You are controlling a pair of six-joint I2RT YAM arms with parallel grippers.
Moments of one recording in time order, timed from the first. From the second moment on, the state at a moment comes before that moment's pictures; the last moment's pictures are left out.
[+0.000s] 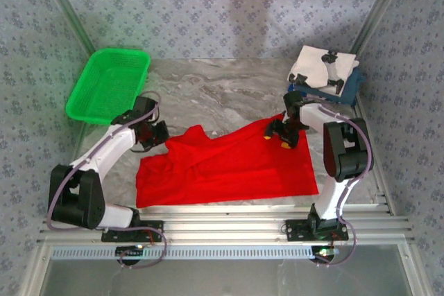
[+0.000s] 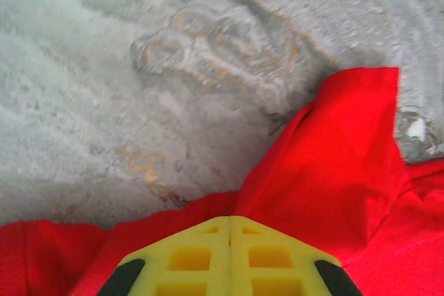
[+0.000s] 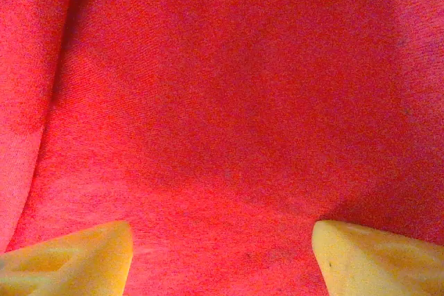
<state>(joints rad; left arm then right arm) -0.25 1.38 0.92 -0.69 0.12 -0.65 0.17 1.82 1.14 -0.74 -0.28 0.52</state>
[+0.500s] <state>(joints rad) -0.29 1.34 0.82 -0.77 0.10 -0.81 0.16 1.82 1.14 -0.78 -0.22 0.54</state>
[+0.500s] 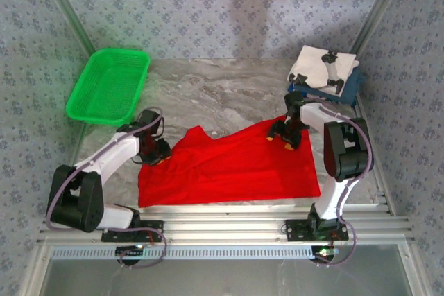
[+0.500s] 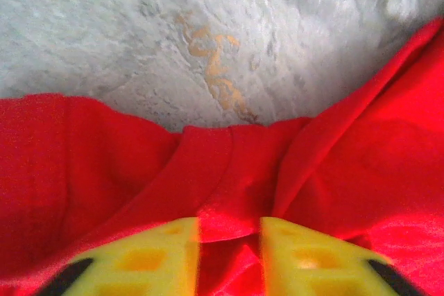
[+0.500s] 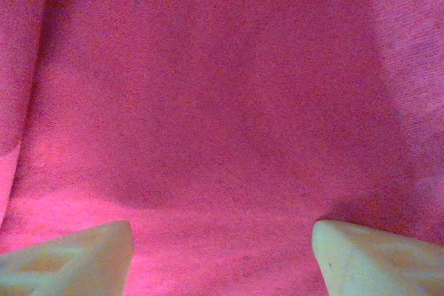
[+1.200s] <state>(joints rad) -0.20 1.78 1.17 -0.74 0.31 -0.56 0.16 1.83 1.15 -0.80 -0.21 0.54</state>
